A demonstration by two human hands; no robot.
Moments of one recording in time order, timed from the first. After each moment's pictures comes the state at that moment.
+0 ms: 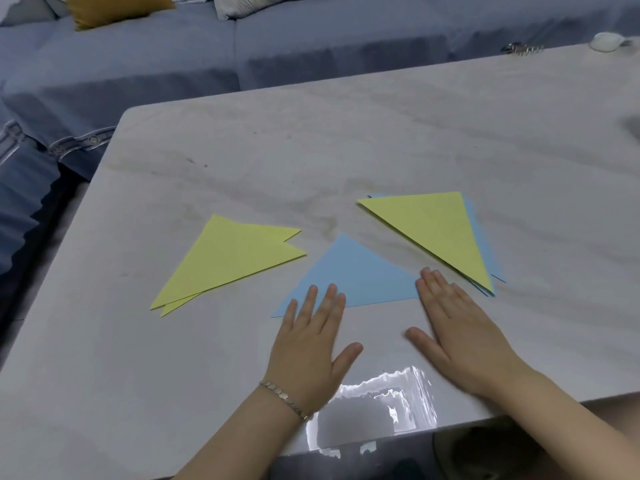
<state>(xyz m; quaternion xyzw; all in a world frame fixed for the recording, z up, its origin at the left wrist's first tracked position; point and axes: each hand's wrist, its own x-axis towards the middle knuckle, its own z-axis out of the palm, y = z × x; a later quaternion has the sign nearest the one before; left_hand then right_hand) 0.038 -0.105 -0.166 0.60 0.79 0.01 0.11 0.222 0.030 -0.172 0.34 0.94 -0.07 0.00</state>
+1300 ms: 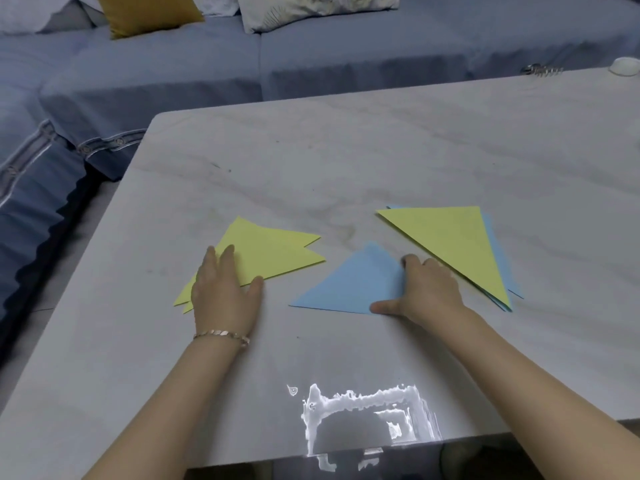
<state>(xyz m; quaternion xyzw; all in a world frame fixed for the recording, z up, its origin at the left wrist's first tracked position) -0.069 -0.114 -0.136 0.29 0.93 0.22 0.05 0.125 0.045 -0.126 0.50 0.84 -0.19 0.09</state>
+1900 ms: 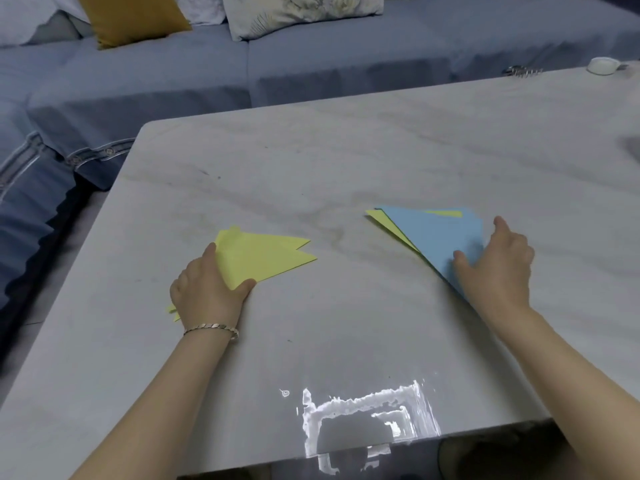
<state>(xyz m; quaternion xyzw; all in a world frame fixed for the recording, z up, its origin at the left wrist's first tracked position) -0.082 -0.104 -0.135 0.25 0.95 0.17 0.02 0.187 0.088 -0.120 0.62 0.72 -0.20 -0.21</state>
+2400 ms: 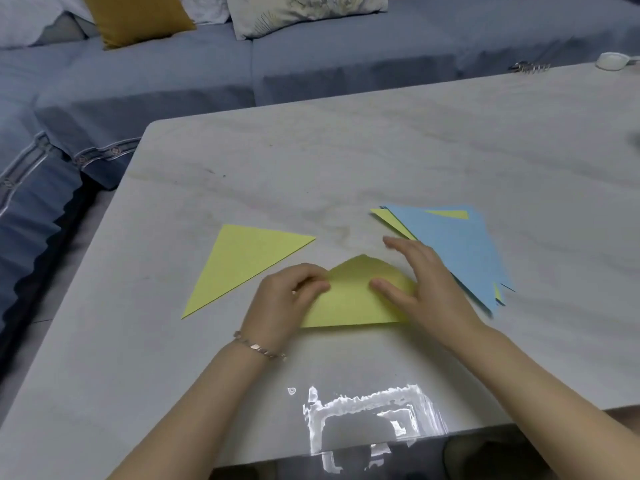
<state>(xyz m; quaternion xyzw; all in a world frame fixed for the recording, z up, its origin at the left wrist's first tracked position) -0.013 -0.090 -0.111 0.47 0.75 0.43 0.19 0.149 0.028 -0.113 0.32 0.85 -0.33 -0.24</state>
